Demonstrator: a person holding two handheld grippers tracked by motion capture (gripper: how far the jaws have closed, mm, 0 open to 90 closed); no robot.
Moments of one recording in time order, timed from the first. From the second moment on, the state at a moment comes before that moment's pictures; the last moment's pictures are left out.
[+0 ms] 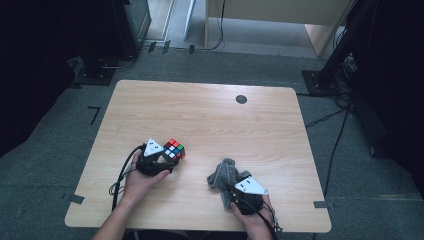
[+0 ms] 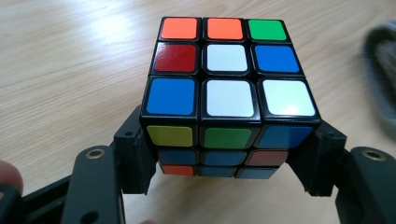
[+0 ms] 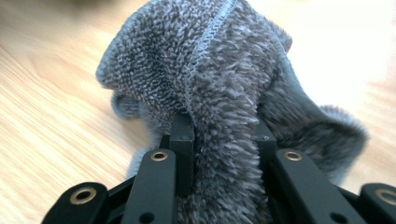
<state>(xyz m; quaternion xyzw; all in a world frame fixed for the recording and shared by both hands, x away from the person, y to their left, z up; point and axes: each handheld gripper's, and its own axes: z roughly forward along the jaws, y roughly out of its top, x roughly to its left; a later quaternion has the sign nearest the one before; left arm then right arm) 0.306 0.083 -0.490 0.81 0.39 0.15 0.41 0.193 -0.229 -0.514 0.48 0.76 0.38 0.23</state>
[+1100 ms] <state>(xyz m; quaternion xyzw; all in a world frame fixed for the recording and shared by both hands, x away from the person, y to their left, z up) 0.216 0.027 -0.467 0.87 0.23 0.22 0.39 0.207 -0.164 -0.427 0.41 0.76 0.46 0.18</state>
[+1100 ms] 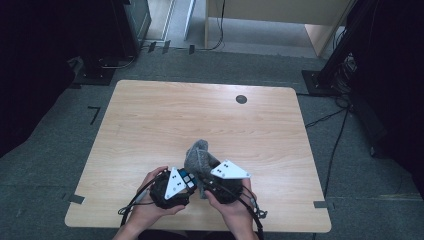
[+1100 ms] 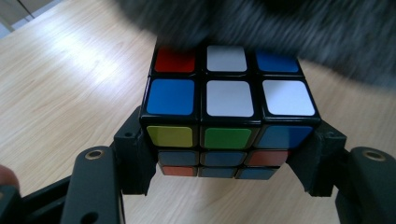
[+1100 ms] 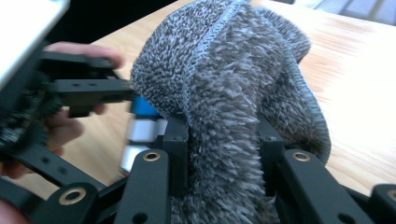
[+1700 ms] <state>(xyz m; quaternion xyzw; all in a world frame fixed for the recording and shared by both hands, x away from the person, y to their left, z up) 0.215 0.027 -0.465 0.87 0.23 0.21 0.39 0.211 -0.168 -0.437 0.43 0.75 0.47 0.16</state>
